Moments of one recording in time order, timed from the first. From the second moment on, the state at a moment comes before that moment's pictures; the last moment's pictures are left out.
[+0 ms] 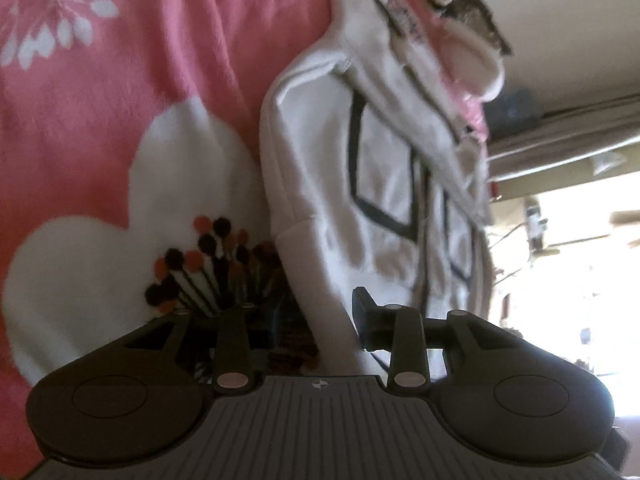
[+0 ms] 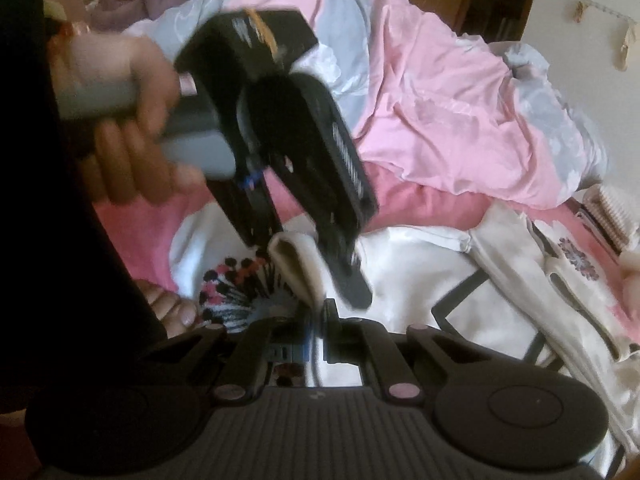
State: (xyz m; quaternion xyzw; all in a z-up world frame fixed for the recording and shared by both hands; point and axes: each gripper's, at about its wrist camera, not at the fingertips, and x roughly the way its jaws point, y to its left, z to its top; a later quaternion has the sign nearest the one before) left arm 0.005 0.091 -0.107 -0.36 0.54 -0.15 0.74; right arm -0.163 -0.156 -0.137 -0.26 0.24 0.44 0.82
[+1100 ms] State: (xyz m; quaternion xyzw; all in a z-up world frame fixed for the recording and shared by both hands) left arm -0.007 0.036 -0.092 -0.12 0.53 -0.15 0.83; right arm -0.136 -0.531 -0.175 0.43 0.41 -0.03 0.80
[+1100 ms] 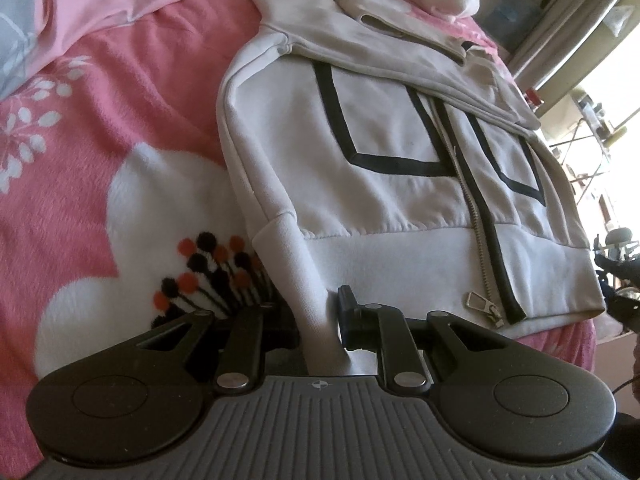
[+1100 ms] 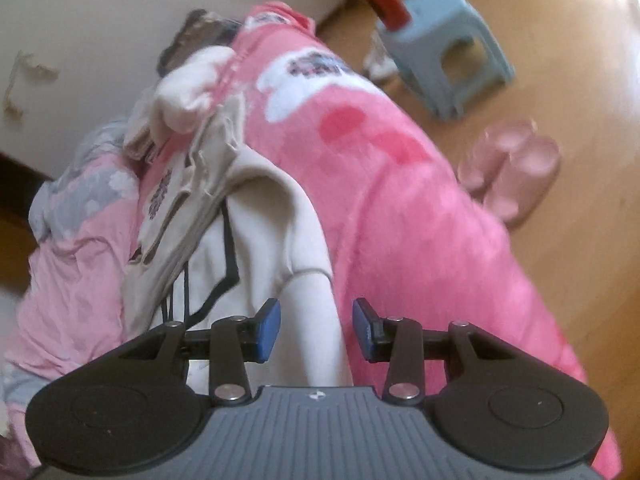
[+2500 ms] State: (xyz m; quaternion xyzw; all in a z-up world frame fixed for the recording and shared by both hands) left arm -0.013 0.049 -0.103 -0.18 0.55 -0.16 0.80; right arm -0.159 -0.480 -0.208 0.55 0.38 0.05 0.74
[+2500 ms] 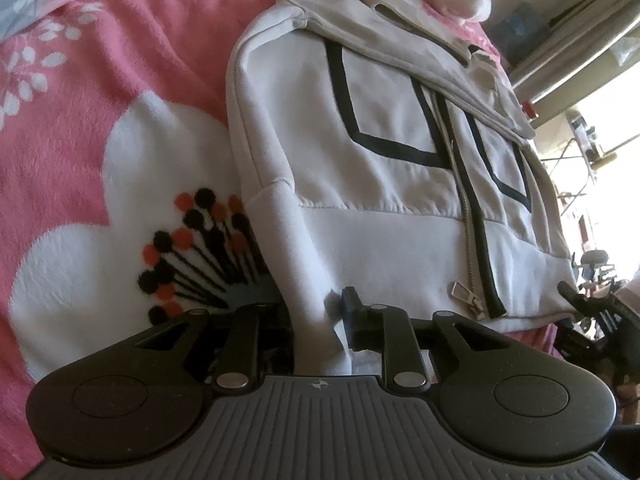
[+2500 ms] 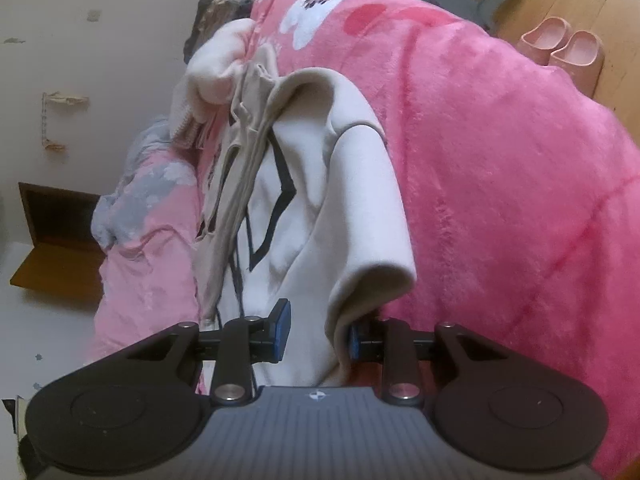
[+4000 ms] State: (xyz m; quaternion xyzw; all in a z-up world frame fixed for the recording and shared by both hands) left arm -0.022 0.007 -0.090 0.00 0.53 -0.17 0.83; right arm -0.147 -0.459 -0.215 0.53 0.39 0.05 0.75
